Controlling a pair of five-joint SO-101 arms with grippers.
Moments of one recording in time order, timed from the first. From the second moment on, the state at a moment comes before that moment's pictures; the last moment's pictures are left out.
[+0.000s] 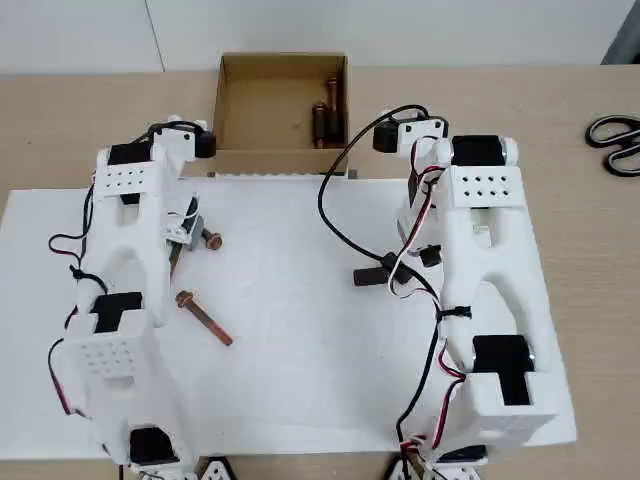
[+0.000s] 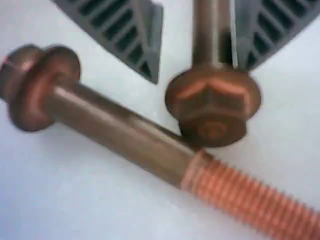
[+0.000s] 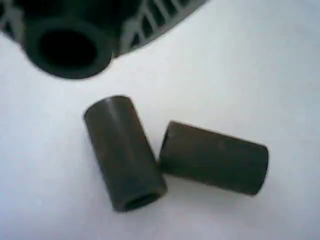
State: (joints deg) left arm -9.8 30.2 -13.9 86.2 -13.1; right arm -4.9 7.5 -8.4 93.6 15.2
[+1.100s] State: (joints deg) left arm -9.9 36.1 -16.4 83.4 -13.6; right arm -4.9 7.5 -8.4 93.6 15.2
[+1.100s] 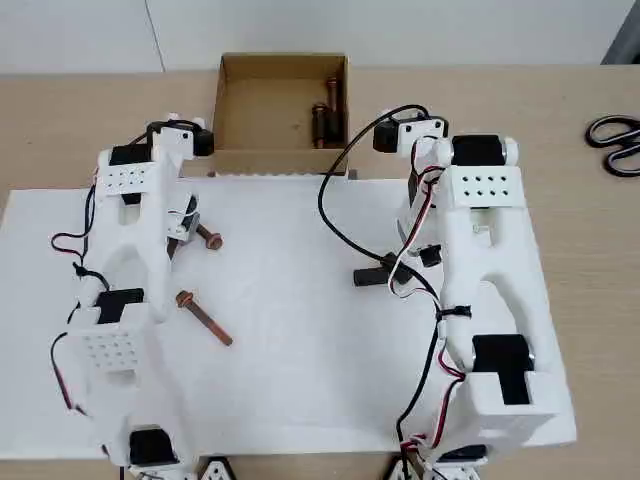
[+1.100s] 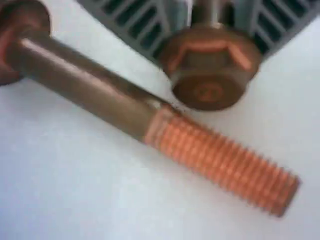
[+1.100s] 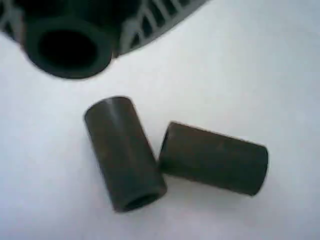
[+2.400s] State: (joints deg) left arm -2.0 2.9 -16.7 98.0 -3.8; right arm -4.9 -33.9 13.5 95.2 15.2
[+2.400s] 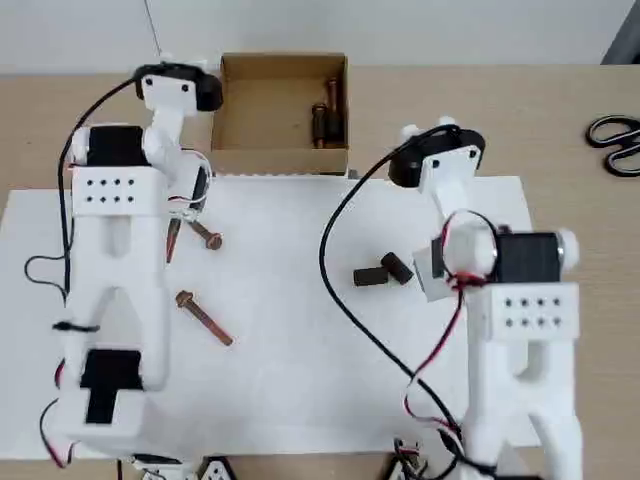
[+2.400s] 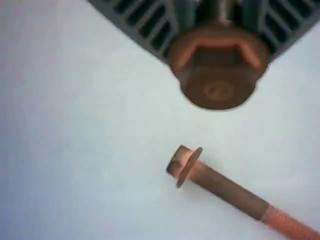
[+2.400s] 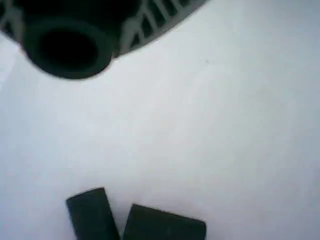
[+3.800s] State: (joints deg) left arm 8.9 -94.8 87.8 30.8 37.0; right arm -34.4 -97.7 86.5 53.3 3.3
